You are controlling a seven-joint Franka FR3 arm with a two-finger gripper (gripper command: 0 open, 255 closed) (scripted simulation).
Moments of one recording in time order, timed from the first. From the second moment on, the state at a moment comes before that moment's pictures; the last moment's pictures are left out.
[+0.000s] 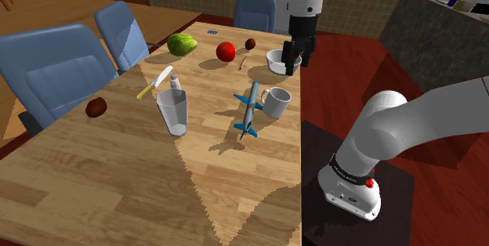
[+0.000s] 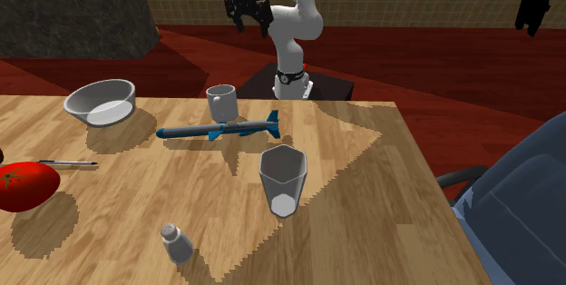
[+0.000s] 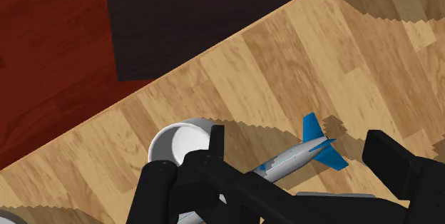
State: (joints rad) arm 0.00 -0.75 -0.02 -2.44 0.03 1.51 0.08
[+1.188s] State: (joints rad) arm 0.07 -0.26 0.14 -2.24 0.15 1.90 0.30
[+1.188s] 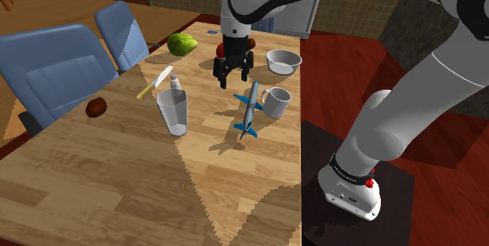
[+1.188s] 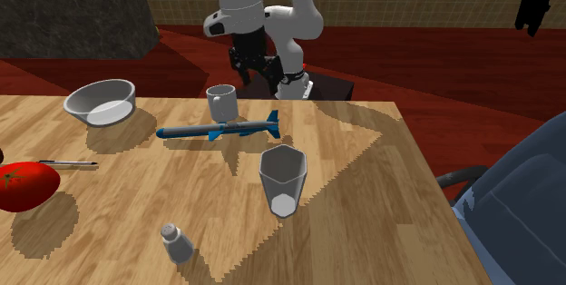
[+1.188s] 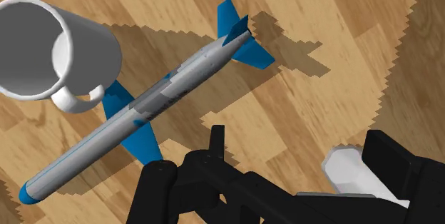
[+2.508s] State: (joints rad) arm 0.13 0.26 0.20 -1.83 0.08 2.10 0.49
